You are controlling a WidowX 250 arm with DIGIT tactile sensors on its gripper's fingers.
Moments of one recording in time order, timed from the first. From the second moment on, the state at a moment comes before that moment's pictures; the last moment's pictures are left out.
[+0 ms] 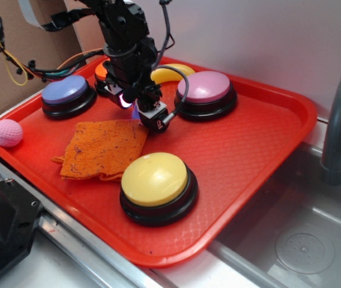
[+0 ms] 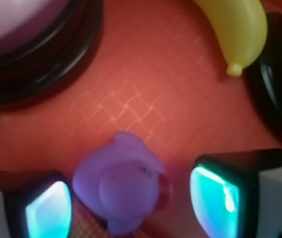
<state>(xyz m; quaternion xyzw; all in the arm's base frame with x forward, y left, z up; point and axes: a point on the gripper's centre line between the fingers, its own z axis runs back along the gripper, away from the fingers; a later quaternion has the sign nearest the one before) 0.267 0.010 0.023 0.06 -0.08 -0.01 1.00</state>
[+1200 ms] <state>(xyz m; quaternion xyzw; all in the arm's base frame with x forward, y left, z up) 0.256 0.018 0.110 0.01 -0.07 0.08 0.99</state>
